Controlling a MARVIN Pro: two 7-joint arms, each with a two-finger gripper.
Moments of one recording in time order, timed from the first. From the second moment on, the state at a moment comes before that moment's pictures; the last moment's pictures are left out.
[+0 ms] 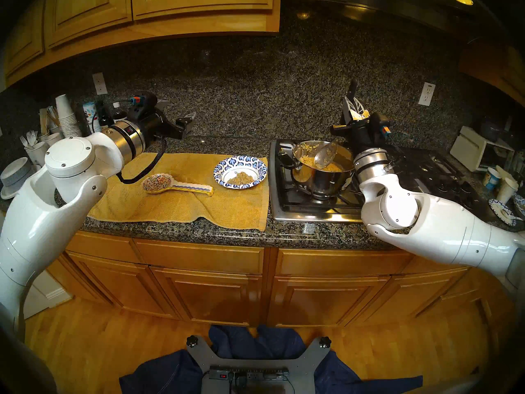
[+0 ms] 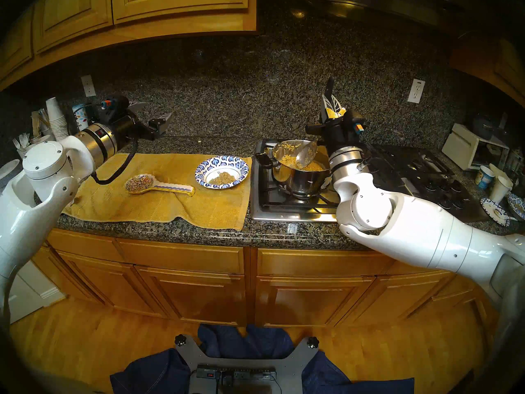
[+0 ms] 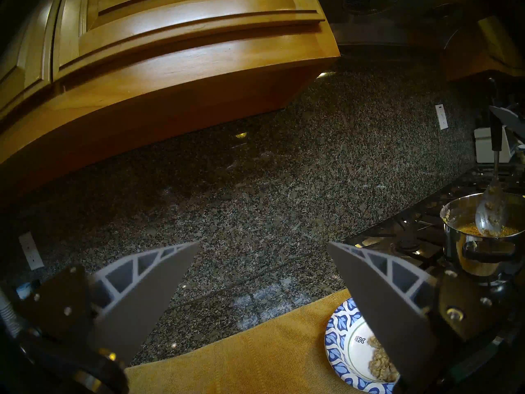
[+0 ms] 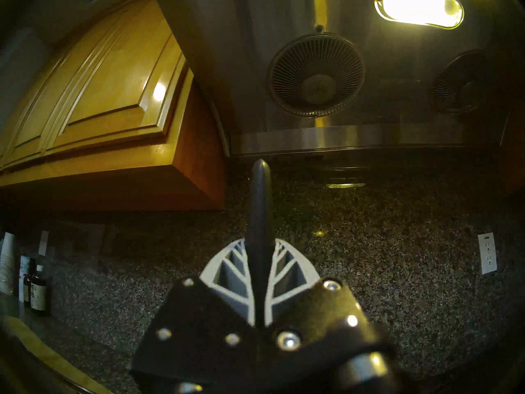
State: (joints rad) left arm 1.38 -0.55 -1.48 -2.04 -0.80 0.31 0.06; right arm -0.62 -0.55 0.23 -1.78 0.75 -0.66 -0.79
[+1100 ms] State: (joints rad) left arm 1.38 -0.55 -1.48 -2.04 -0.80 0.31 0.06; right arm -0.62 -0.51 0.18 -1.65 0.51 -0.71 -0.69
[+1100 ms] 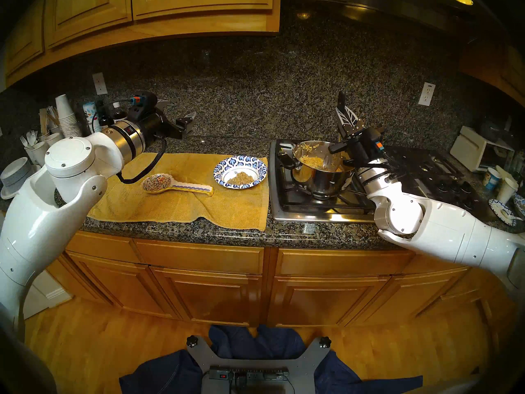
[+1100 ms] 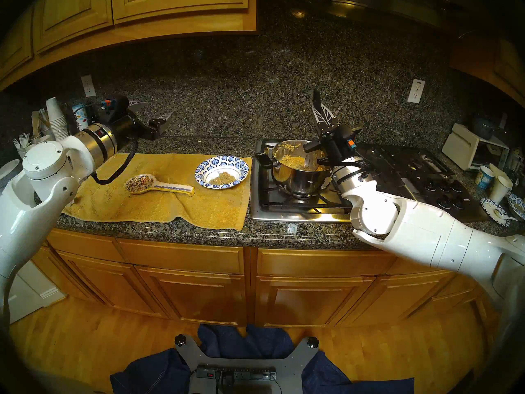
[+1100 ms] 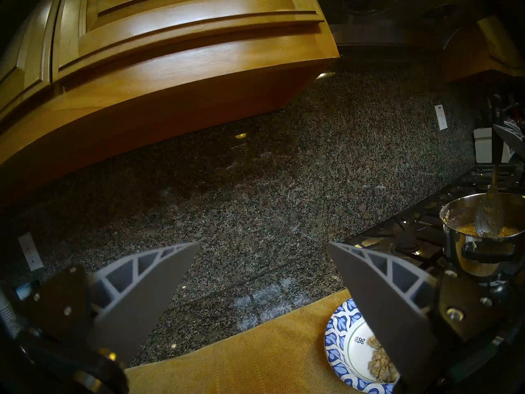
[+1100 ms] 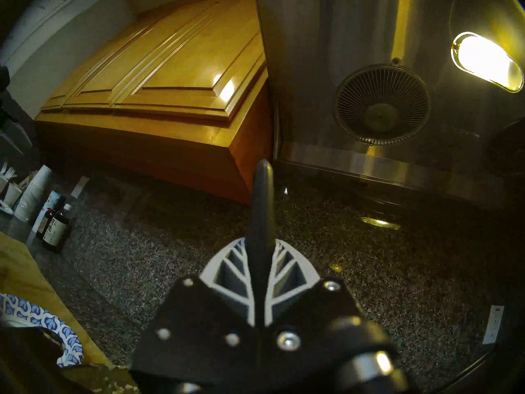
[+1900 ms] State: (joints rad) left arm 1.38 -0.55 -1.48 -2.04 -0.80 0.31 0.06; right arm -0.64 -0.61 0.19 -1.71 0.76 -0.72 -0.79
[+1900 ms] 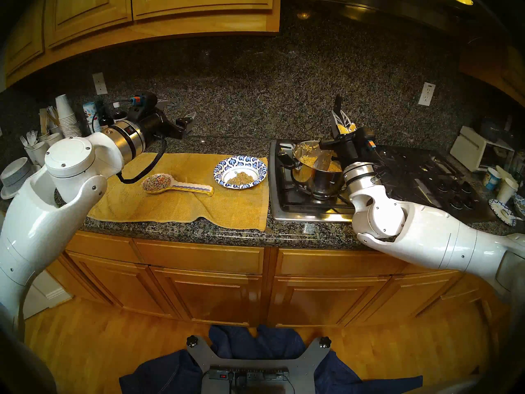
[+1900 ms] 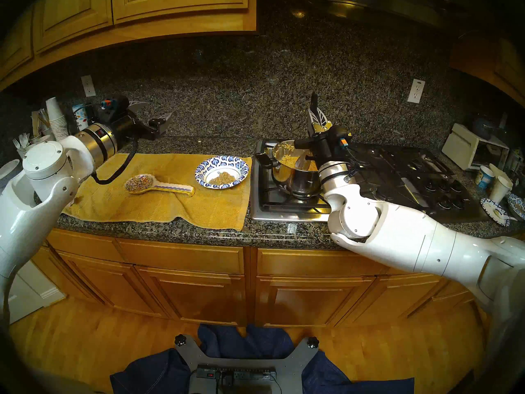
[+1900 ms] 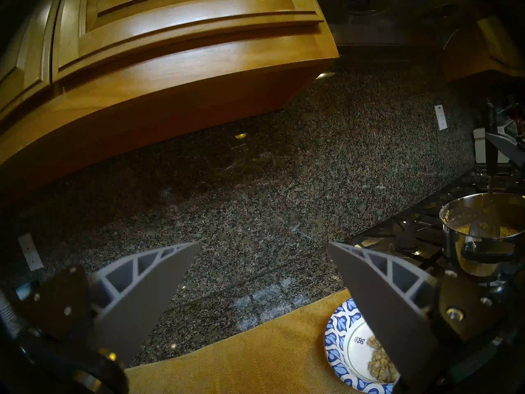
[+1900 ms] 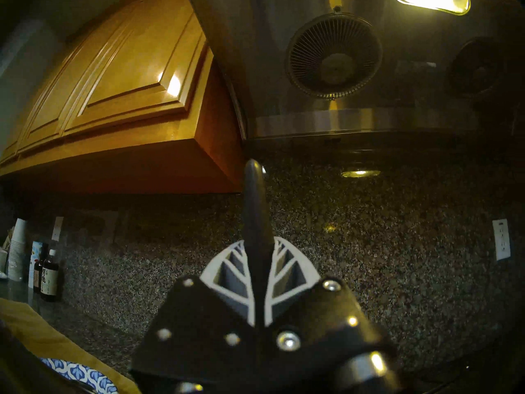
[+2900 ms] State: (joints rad) left arm 1.38 -0.55 -1.48 -2.04 -0.80 0.31 0.06; right arm -0.66 -0.69 0.27 -1.74 1.21 -0.82 -0.95
